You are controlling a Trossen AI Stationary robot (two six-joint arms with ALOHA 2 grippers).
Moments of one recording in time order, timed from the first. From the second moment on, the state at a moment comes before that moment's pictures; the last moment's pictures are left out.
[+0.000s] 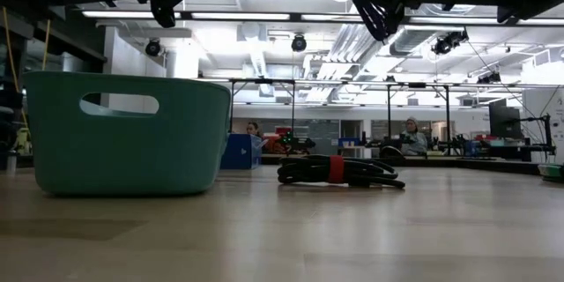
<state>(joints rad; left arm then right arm) 0.09 0.91 0.28 0.83 -0.12 -0.08 0.12 1.20 0.44 0.88 0.17 0.05</state>
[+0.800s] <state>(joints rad) 0.09 1.54 0.62 0.93 -0.06 -0.13 0.12 1.35 0.45 1.17 0.19 0.14</state>
